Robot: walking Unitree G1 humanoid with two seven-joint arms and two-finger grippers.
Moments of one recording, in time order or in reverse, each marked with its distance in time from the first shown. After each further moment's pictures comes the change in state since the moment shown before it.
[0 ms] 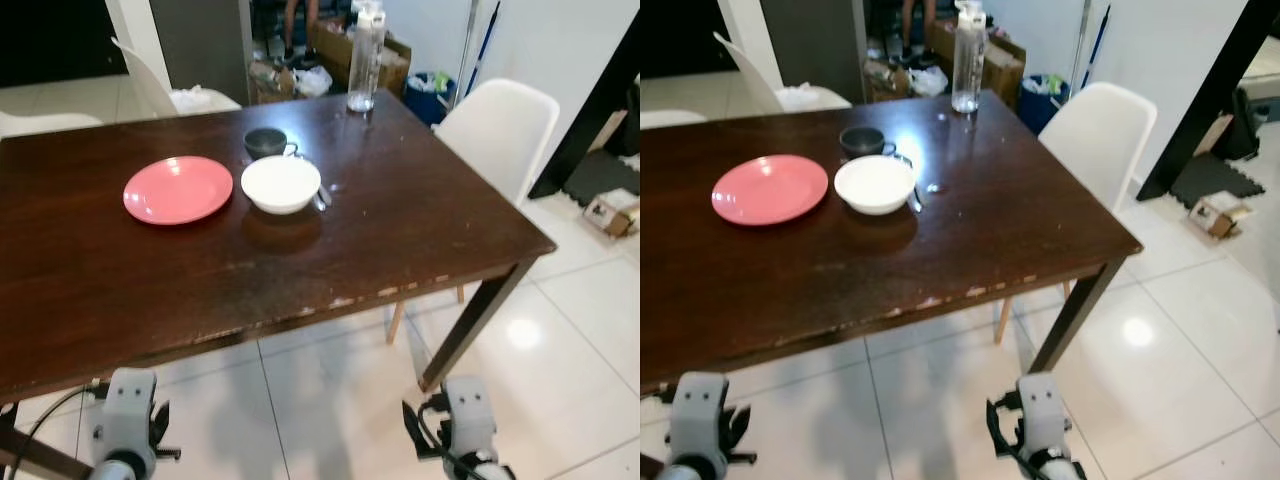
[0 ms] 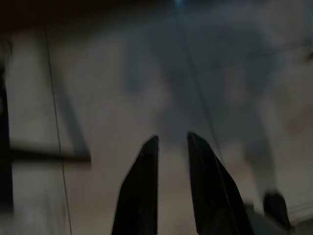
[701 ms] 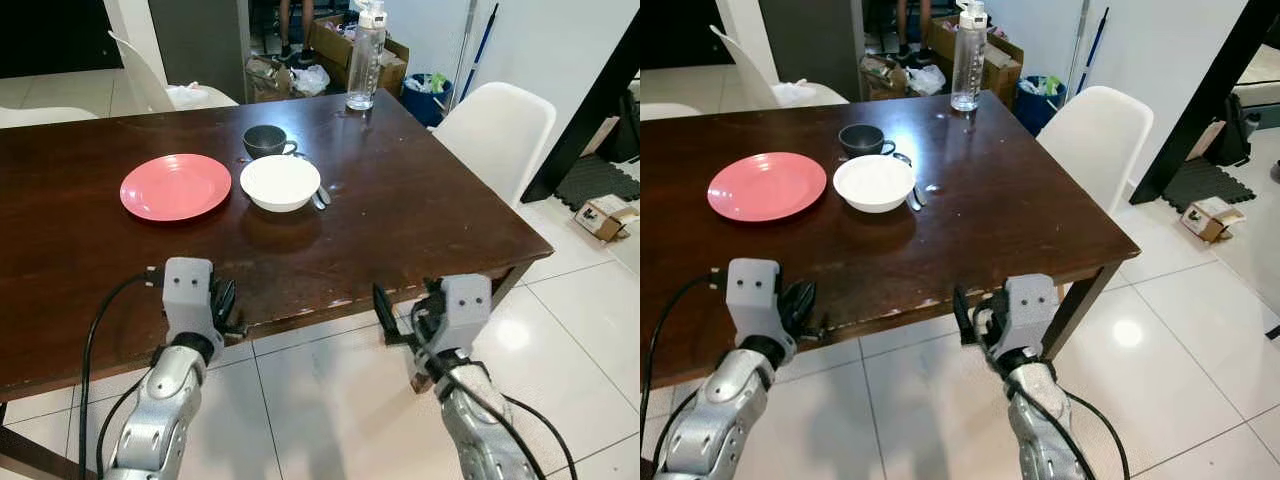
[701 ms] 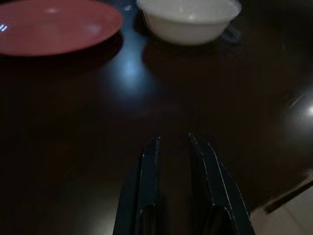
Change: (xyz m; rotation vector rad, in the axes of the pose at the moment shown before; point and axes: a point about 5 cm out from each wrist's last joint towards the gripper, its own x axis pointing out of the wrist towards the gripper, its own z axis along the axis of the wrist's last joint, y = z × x) left arm -0.010 -0.071 0.149 0.005 -0.520 -0.199; right arm -0.004 0.029 0.148 0.060 -0.523 0.109
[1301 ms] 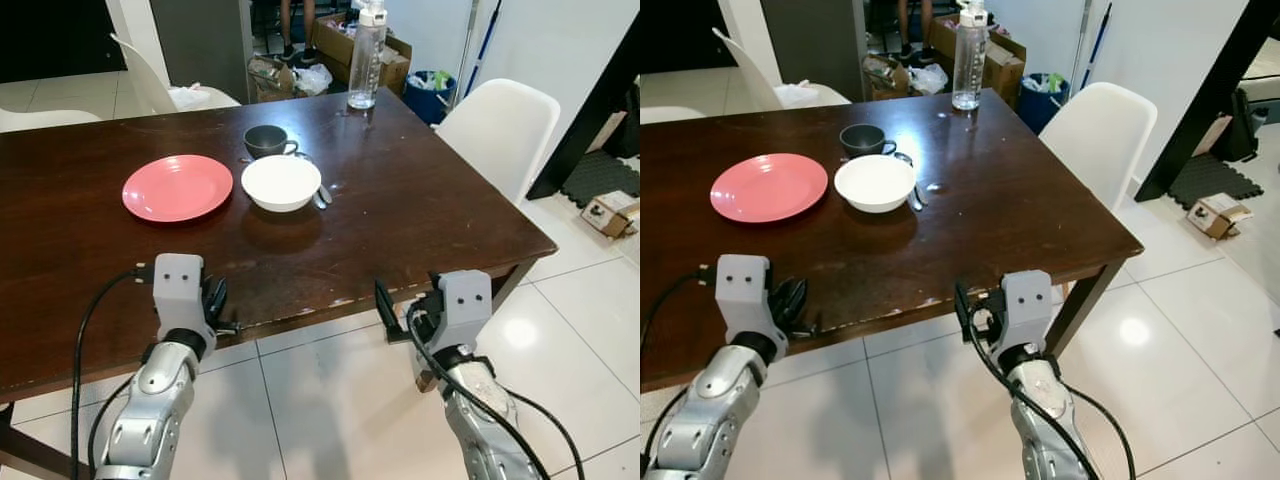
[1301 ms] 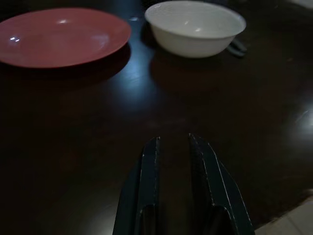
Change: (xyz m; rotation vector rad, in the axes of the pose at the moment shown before) left arm 0.006 -0.001 0.014 -0.035 -0.032 -0.008; right arm 0.003 0.001 0.015 -0.032 -0.052 0.002
